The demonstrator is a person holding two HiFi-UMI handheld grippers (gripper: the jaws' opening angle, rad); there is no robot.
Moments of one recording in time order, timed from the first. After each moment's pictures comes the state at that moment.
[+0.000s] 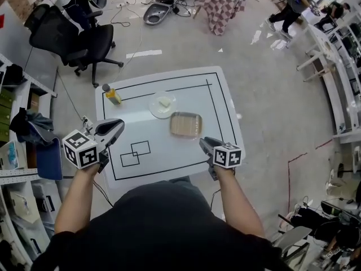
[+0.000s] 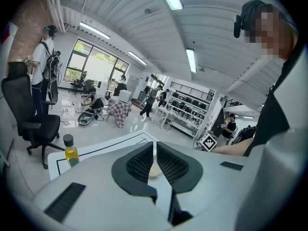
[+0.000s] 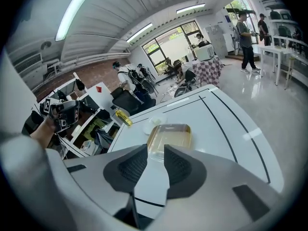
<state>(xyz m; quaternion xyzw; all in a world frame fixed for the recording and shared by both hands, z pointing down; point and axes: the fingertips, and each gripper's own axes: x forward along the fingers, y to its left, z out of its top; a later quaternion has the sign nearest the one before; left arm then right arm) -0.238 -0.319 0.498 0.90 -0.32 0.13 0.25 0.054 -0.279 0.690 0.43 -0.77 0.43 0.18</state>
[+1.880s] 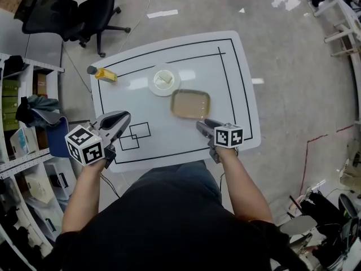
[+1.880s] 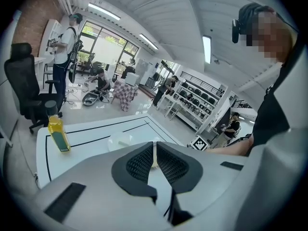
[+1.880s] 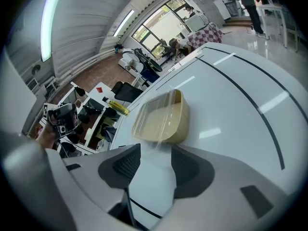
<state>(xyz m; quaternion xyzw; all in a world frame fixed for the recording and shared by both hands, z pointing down) -0.164 -0.357 0.608 0.86 -0.33 0.19 0.33 0.062 -0.314 0.834 0.34 -0.75 0.54 0.18</state>
